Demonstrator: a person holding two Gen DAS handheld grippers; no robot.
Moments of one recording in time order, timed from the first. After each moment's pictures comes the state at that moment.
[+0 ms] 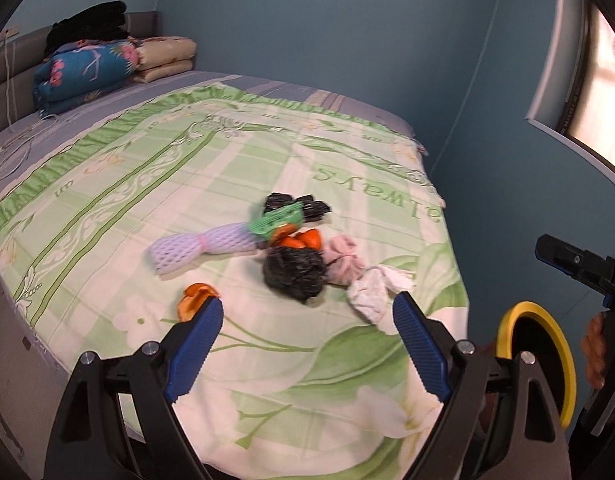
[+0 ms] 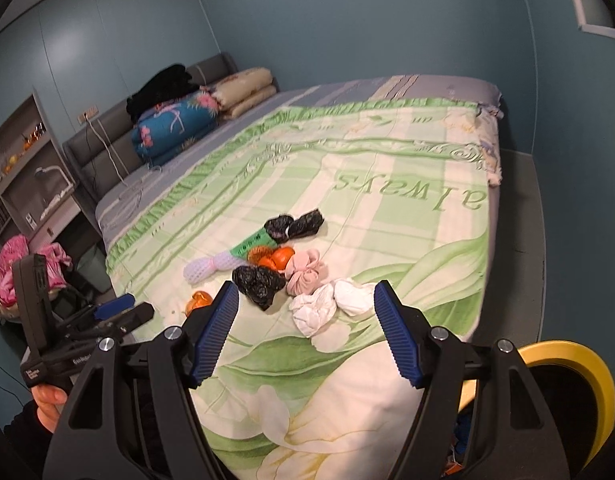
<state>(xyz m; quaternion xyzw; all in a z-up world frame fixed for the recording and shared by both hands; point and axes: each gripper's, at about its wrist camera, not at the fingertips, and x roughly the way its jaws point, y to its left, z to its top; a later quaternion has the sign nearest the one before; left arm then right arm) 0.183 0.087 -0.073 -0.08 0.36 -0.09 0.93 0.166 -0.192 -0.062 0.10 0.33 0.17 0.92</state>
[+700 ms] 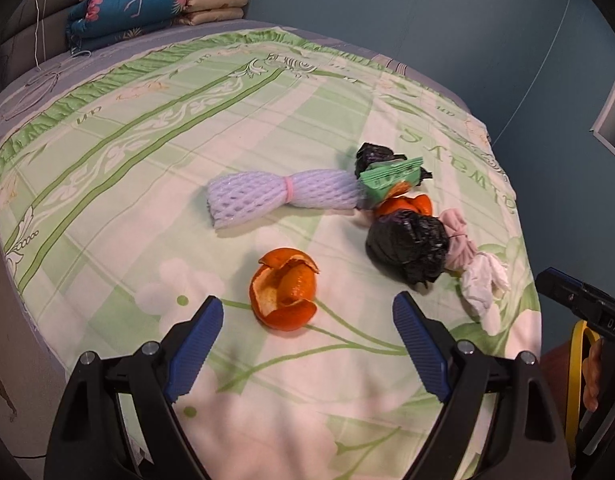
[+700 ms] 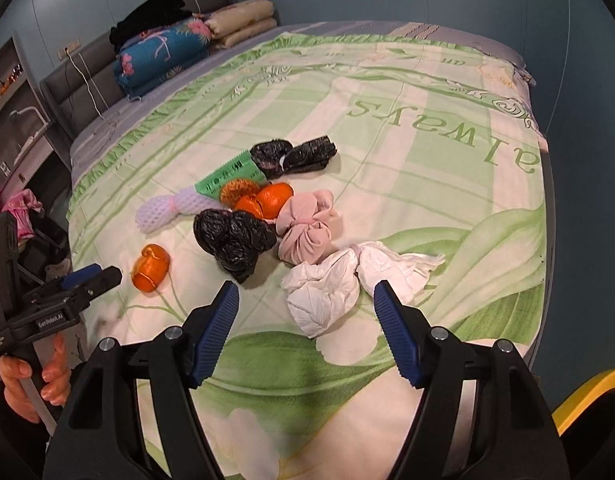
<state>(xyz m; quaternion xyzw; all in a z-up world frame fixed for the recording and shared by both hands) 0.244 0.156 -0.161 -0.12 0.43 -0.03 0.89 0.252 -0.120 -0.160 0.03 0.43 0.16 0.89</state>
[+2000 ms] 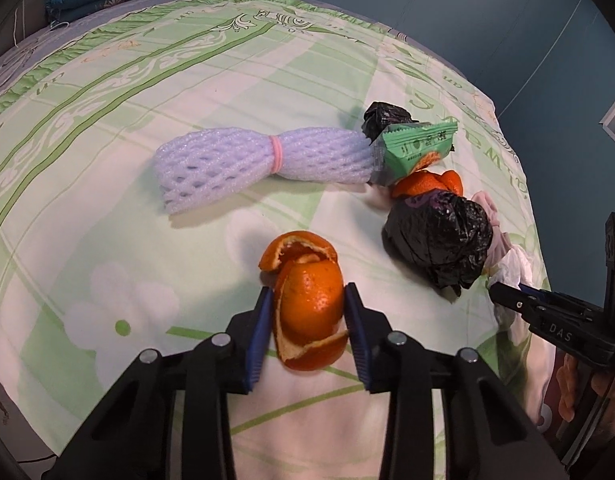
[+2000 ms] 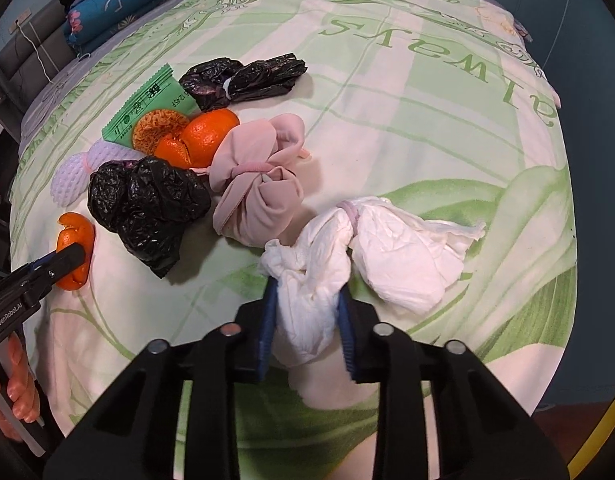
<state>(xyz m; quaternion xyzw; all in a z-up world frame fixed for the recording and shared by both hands) 0.294 0.150 -0.210 -0.14 0.48 -0.06 0.86 0.309 -0.101 -0.235 0.00 0.52 0.09 0.85</state>
